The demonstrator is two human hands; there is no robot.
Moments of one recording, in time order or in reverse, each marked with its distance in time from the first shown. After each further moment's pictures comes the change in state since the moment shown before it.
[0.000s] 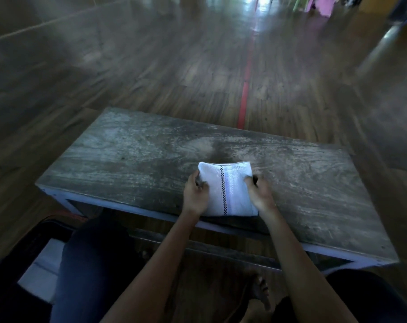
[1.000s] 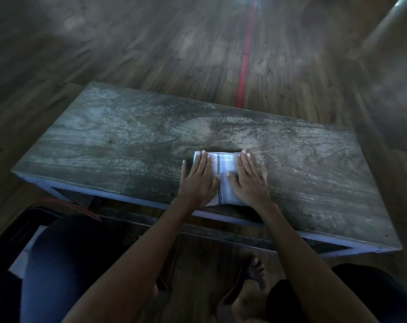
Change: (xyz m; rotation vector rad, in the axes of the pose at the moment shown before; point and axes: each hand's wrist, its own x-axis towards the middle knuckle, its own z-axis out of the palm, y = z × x) left_hand 0.031 -0.044 0.014 1.002 -0.257 0.491; right_hand 0.007 0.034 0.025 -0.821 -0.139 -0.355
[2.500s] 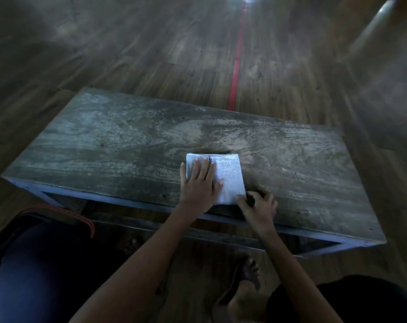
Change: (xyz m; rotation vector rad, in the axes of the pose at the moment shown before) left_hand -0.009 0.029 0.011 0.171 0.131 0.032; right_hand -0.077 0.009 -0.020 0.496 0.003 0.493
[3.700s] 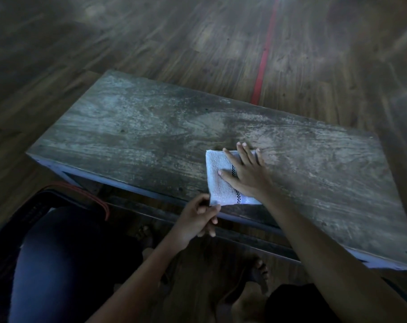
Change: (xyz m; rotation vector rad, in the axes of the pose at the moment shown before) left_hand -0.080 -0.019 -0.042 -1.532 -0.334 -0.576; right_hand 0.089 -0.059 0.040 -0.710 -0.169 -0.721
